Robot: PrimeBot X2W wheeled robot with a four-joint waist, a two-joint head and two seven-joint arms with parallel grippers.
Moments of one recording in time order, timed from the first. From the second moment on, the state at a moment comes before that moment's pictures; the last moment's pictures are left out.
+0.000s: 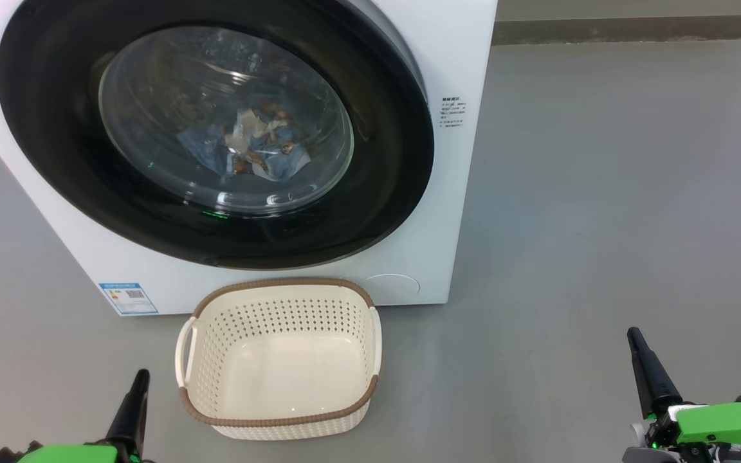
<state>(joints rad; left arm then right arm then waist) -0.05 0.04 0.08 0.26 -1.53 -0.13 0.09 -0.08 -0.06 -0.12 0.28 1.52 0.13 0.09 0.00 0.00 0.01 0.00</state>
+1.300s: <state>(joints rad) -0.07 0.04 0.08 0.26 -1.60 -0.13 0.11 -0.08 -0.05 -0.14 0.28 1.60 0.13 0.11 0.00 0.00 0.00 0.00</state>
